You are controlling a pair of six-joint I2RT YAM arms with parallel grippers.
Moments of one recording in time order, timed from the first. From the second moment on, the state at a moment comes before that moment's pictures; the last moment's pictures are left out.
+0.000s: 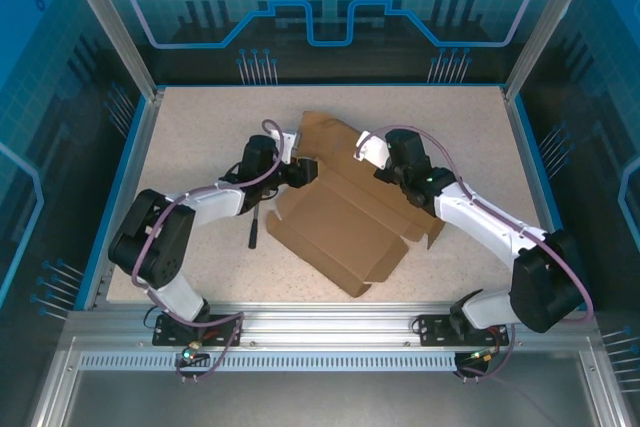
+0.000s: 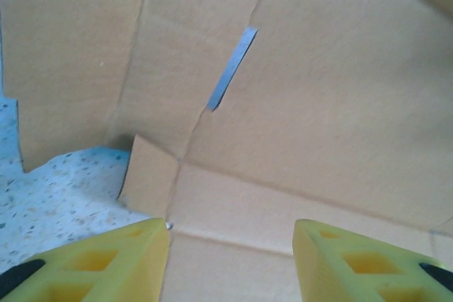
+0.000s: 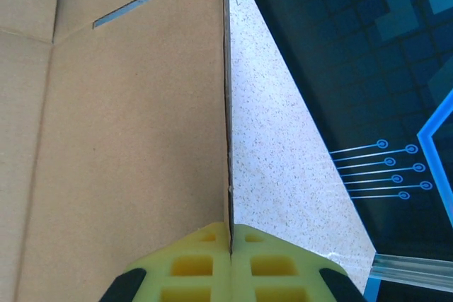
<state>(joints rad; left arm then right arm) -0.38 1.67 0.86 0.27 0.34 -0.31 0.51 1.39 0.98 -0.21 0.30 -0.75</state>
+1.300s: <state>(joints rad) -0.48 1.99 1.08 0.19 0.19 -0.12 0.47 1.48 1.12 -0.33 0.24 -0.70</state>
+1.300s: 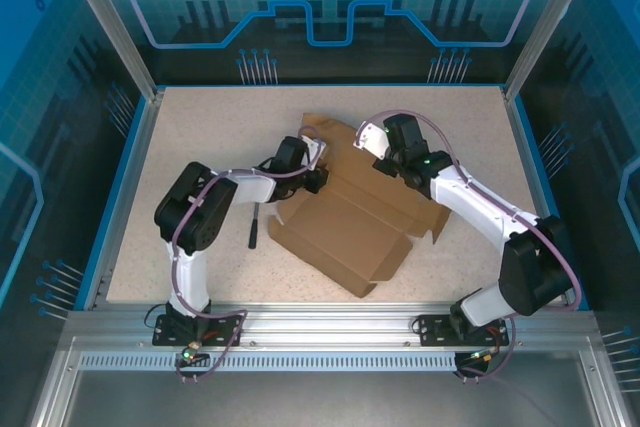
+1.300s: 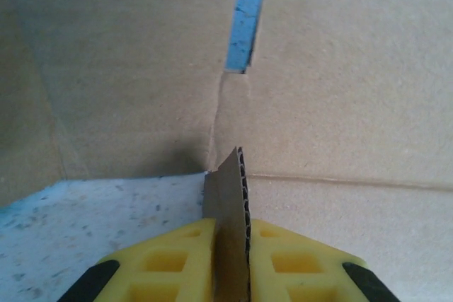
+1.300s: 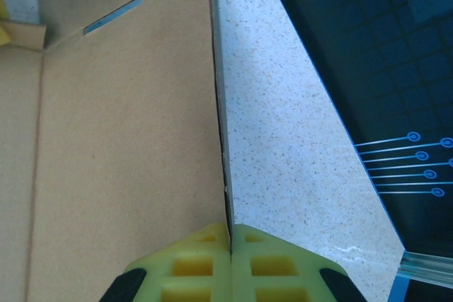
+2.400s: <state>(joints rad) -0.56 1.98 1.06 0.18 0.19 -0.05 0.46 1.48 1.13 -0.36 0.20 -0.69</state>
